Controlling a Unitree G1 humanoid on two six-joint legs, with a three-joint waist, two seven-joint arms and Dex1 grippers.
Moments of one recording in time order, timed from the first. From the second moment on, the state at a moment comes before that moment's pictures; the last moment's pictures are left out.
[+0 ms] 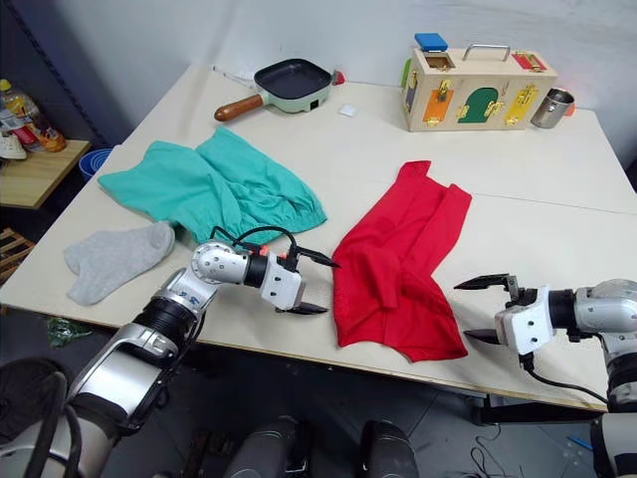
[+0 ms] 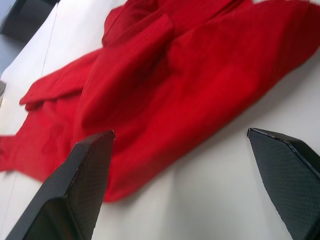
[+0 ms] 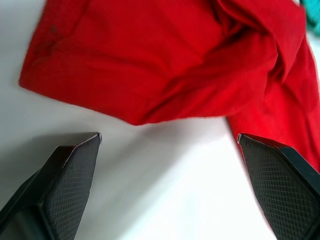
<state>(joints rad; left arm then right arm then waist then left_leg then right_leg) -0.84 0.38 -0.40 0.70 0.14 -0.76 -1.05 -0.52 -0.96 0.09 0.95 0.05 -1.35 1.31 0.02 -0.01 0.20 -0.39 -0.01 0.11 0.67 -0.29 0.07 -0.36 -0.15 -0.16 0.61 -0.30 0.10</state>
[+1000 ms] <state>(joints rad) -0.76 0.24 -0.39 0.70 0.02 -0.56 -1.21 -0.28 -0.94 0.27 0.51 0.15 -1.06 1.11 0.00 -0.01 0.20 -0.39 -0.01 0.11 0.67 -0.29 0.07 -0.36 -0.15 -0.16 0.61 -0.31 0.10</state>
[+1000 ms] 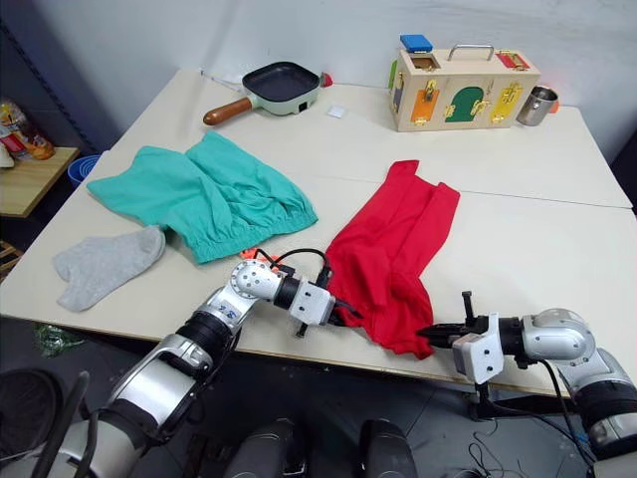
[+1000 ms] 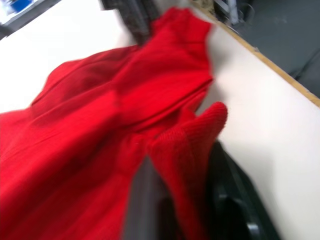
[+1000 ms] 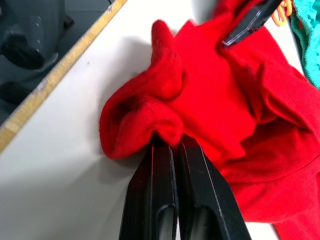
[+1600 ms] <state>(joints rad) -0.48 0.52 -0.36 -0.17 -0.40 0.24 -1.38 0.29 -1.26 -0.04 -0.10 0.58 -0.35 1.37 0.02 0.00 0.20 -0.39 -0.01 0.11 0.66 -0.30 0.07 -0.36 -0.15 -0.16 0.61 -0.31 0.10</state>
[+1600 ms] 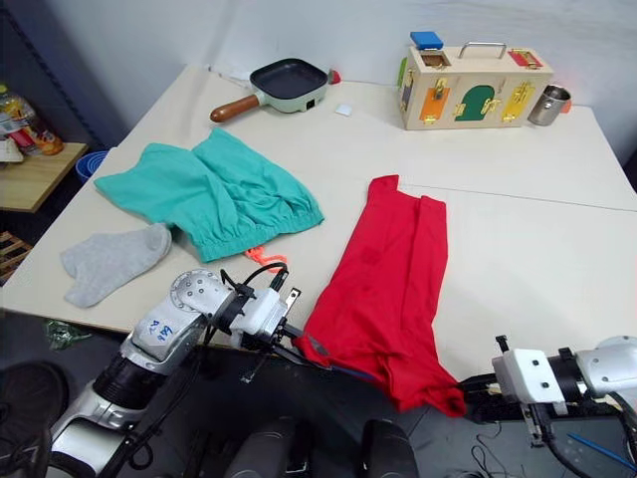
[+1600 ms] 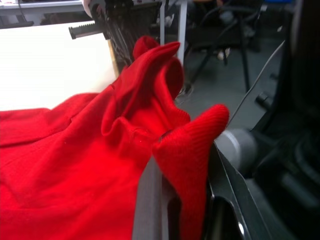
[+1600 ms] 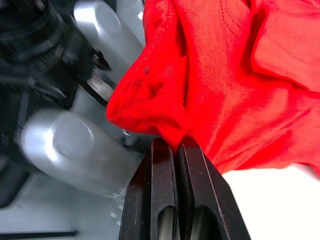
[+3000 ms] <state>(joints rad) -1.34 0.12 -0.02 1.31 -0.12 -0.21 -0.95 -0.85 -0.78 -0.03 0.87 0.16 -0.16 1.01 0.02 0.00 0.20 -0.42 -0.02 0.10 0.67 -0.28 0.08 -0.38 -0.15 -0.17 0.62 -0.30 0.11</state>
